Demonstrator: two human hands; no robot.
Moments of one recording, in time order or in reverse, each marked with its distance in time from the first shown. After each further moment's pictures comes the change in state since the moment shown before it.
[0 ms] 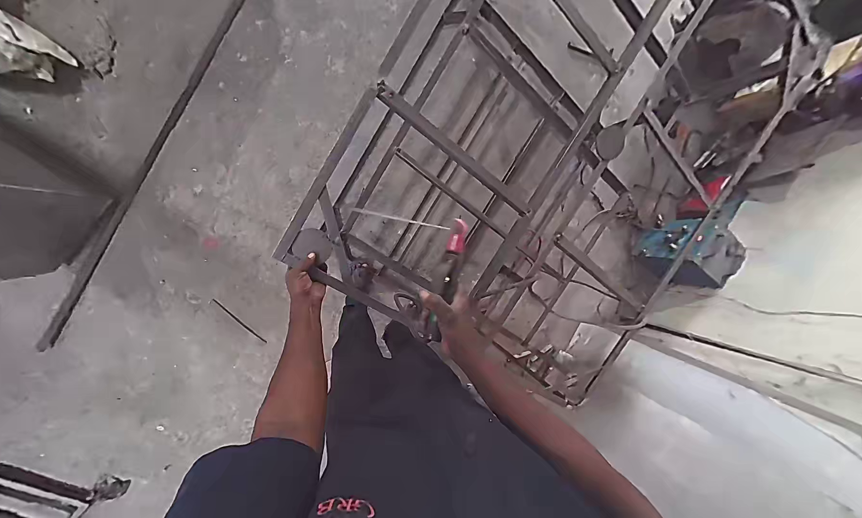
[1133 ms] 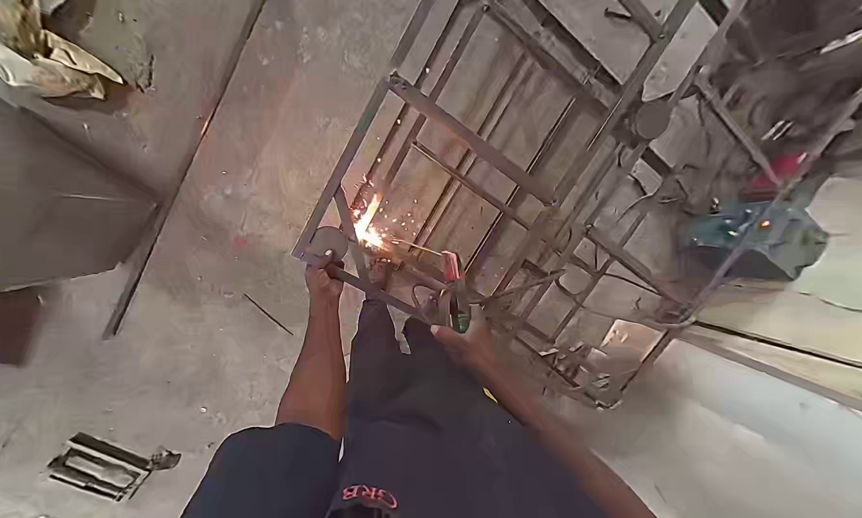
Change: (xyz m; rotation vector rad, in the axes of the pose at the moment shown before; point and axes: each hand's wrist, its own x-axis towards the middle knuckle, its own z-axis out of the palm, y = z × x) left_hand -0.001 -0.001 -0.001 0.015 -0.021 0.013; right_hand -0.031 0.014 -0.034 -0.647 -0.036 0.120
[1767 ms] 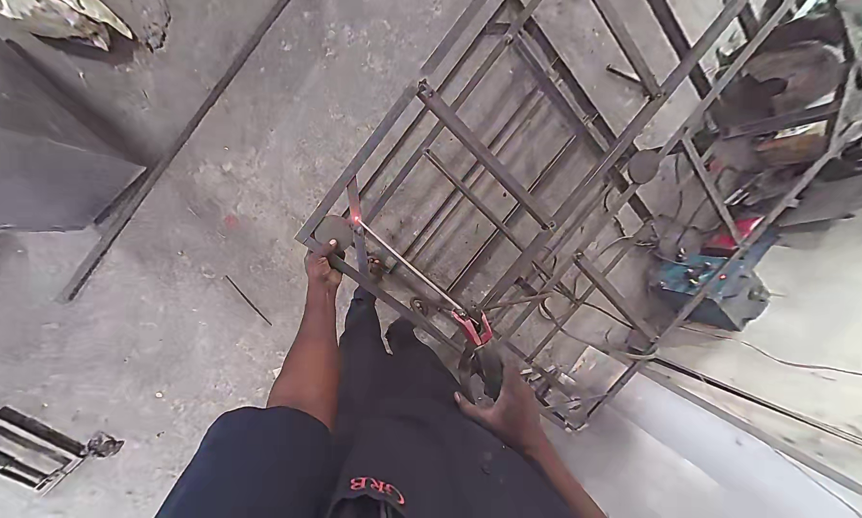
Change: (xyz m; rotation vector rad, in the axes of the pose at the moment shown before) left_hand 0.000 0.001 0.002 0.001 0.036 0.003; right_hand -0.085 0.047 -0.046 -0.528 0.283 -0.557
